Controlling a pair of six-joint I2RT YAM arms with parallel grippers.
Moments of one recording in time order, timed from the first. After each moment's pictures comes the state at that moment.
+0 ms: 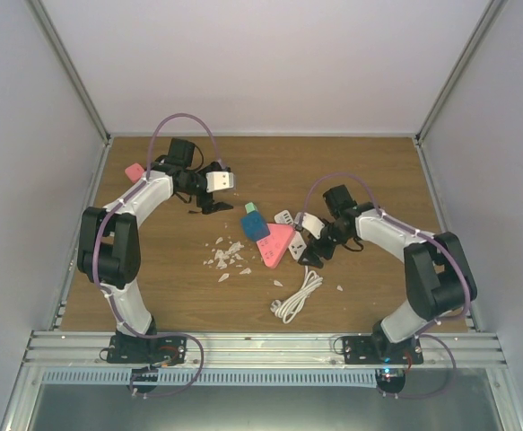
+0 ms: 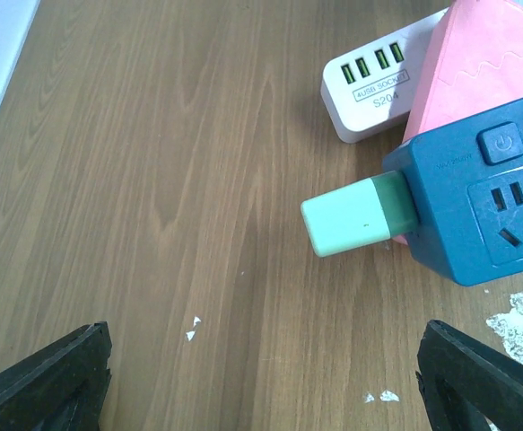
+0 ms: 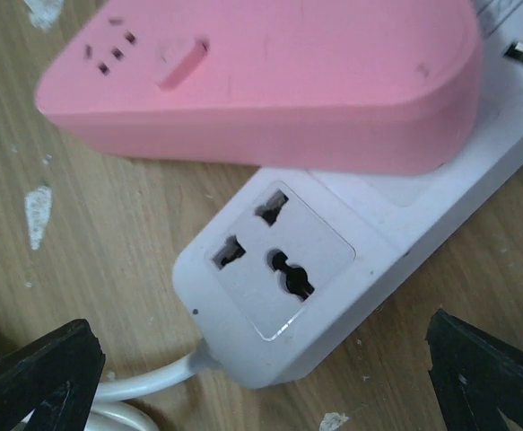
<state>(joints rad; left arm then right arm) -0.20 1.82 1.37 -0.56 0.68 1.20 0.36 1.58 0.93 -0.63 -0.48 -0.70</state>
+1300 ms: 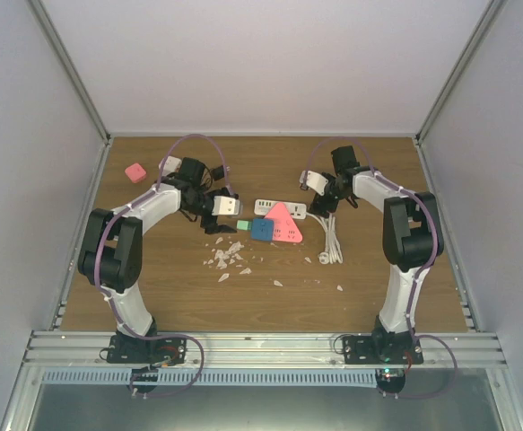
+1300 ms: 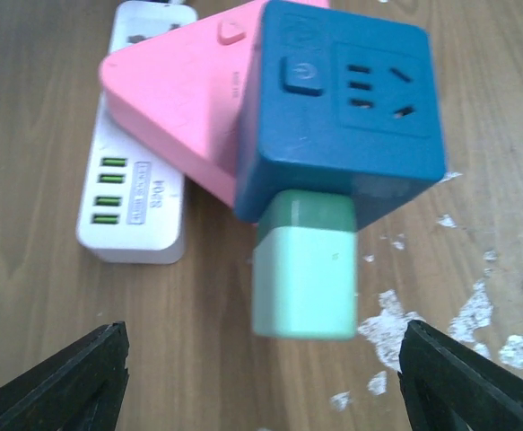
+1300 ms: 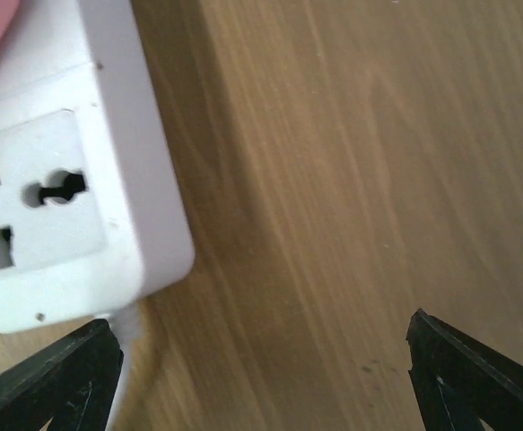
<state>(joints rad) -0.26 1.80 1.23 -0.59 0.72 1.33 0.21 2.00 1.39 -0.54 -0.32 -0.97</state>
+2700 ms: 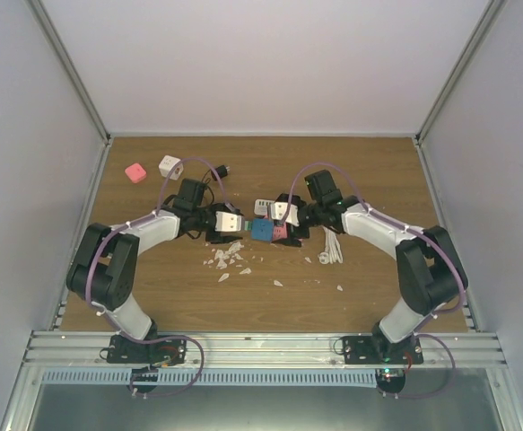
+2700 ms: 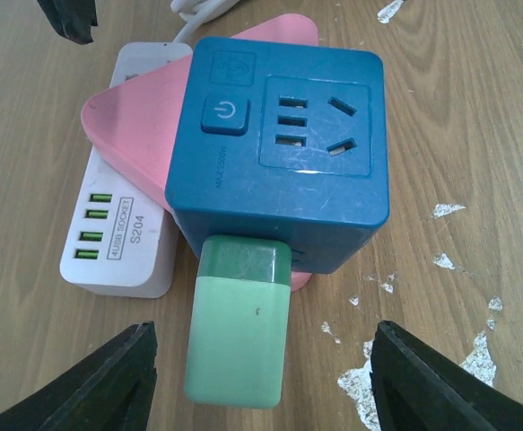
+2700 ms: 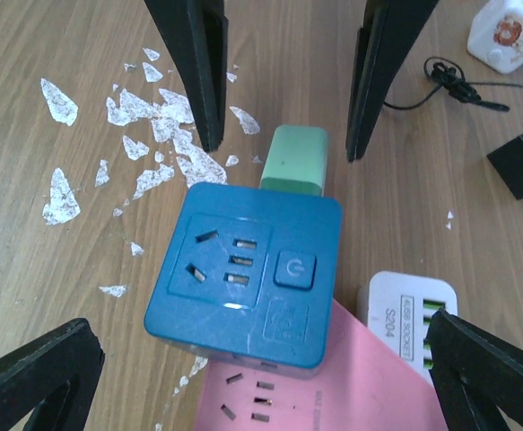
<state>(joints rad) -0.32 1.65 0.90 -0.16 0.71 1.20 0.47 1.65 1.04 -0.31 -0.67 -1.07</state>
